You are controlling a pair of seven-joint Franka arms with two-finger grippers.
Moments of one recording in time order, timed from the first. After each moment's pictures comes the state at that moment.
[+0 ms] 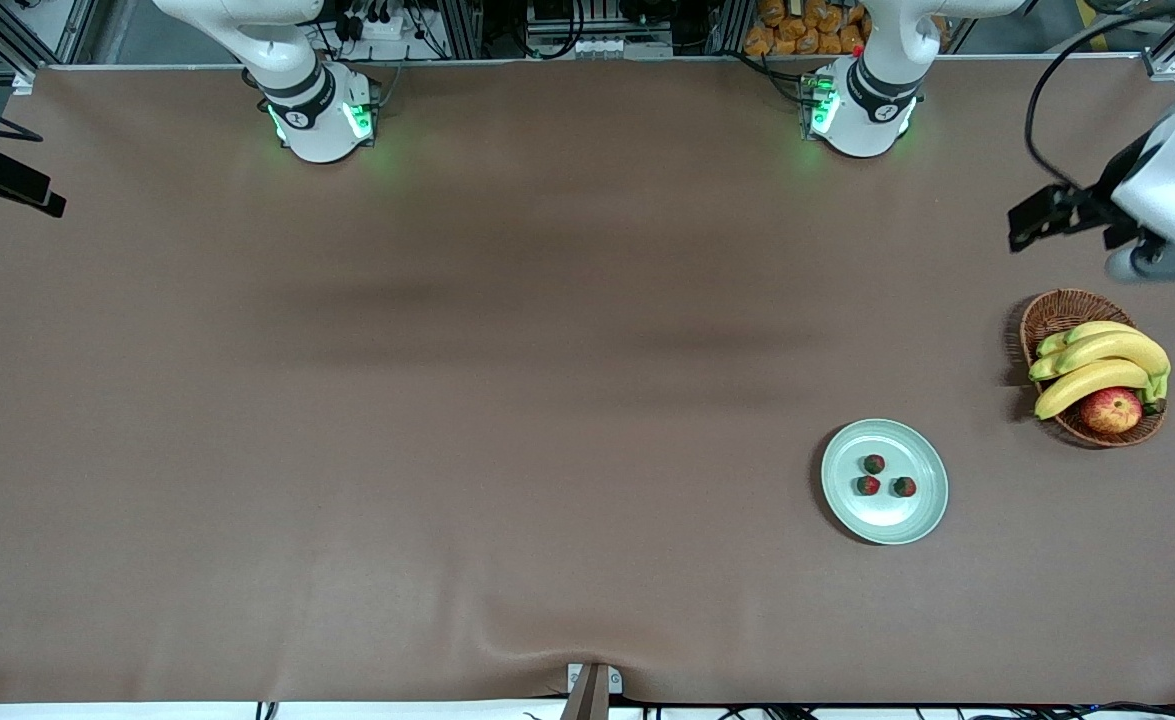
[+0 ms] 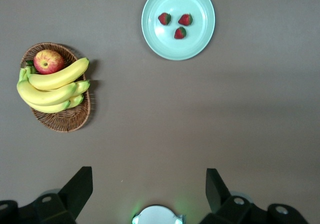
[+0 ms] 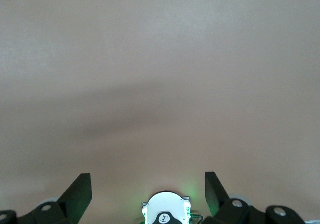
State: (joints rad) left arm -0.12 0.01 0.01 -1.49 0.04 1.39 -0.09; right arm -0.04 -0.05 -0.06 -1.51 0.01 1.31 0.05
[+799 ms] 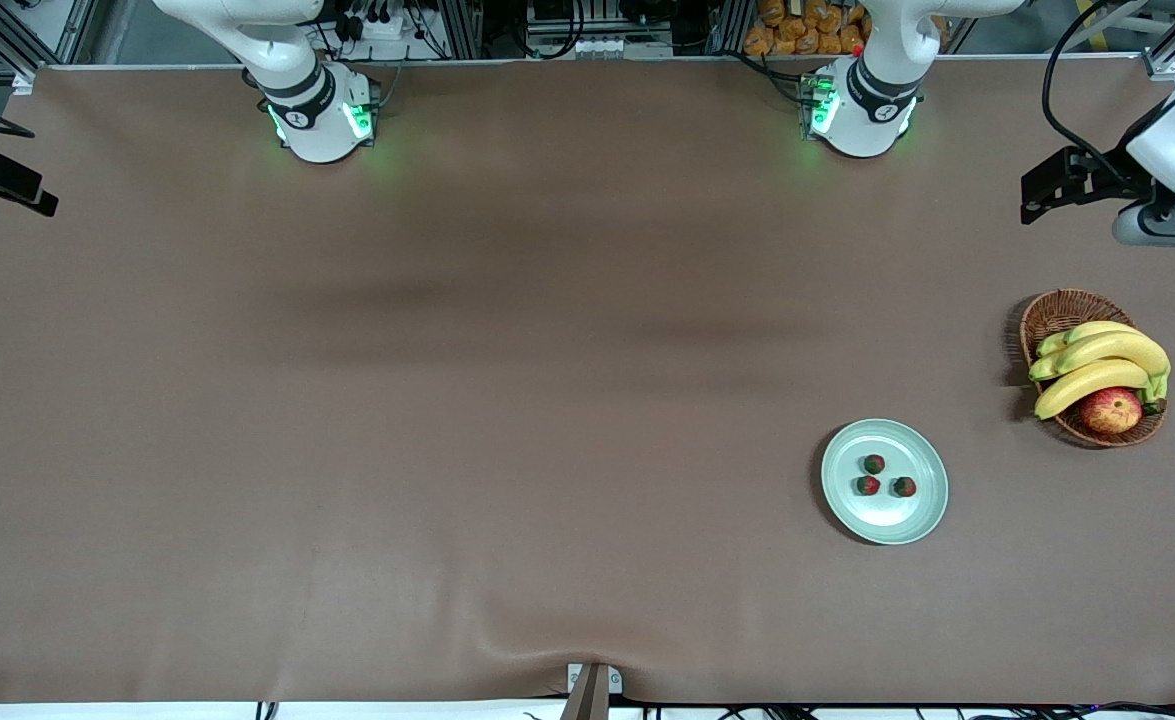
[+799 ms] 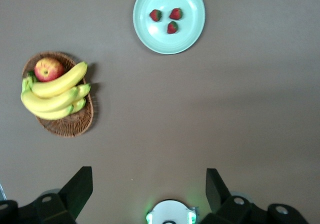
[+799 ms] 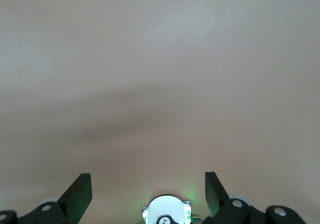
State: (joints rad) left arm -0.11 -0.02 0.00 -1.49 0.04 1.38 0.04; right arm -0.04 -0.05 -0.06 -1.50 0.01 1.32 0.05
